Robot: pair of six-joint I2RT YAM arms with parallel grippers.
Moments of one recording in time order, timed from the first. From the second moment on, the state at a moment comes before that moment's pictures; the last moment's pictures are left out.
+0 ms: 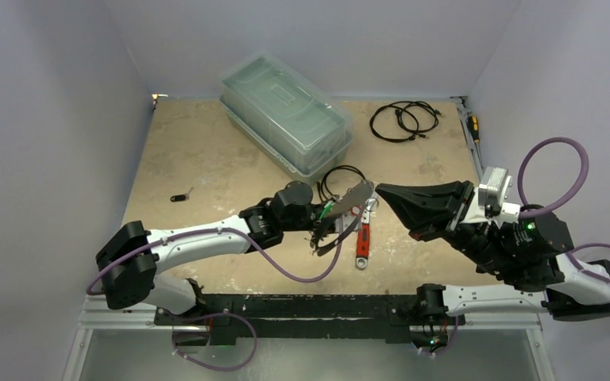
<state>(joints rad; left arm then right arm) -1.07 1.44 0.95 0.27 0.35 0.44 1.49 0.61 1.17 -0.17 0.47 -0.15</state>
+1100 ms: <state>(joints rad) -1.07 1.45 0.66 0.28 0.13 0.32 1.49 0.67 1.26 -0.05 0.40 -0.18</state>
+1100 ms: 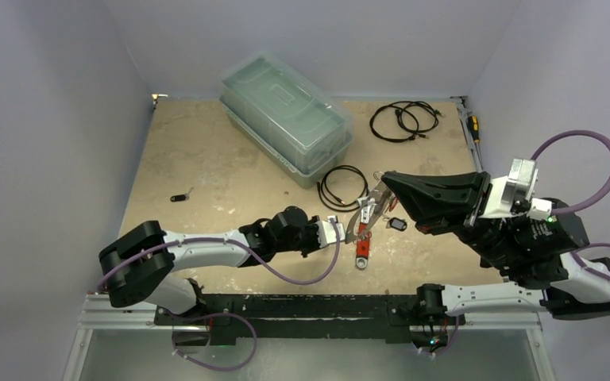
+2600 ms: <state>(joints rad) -1.07 0.55 0.63 -0.24 0.02 0.61 1.49 0.69 0.54 0.30 0.39 -0.43</state>
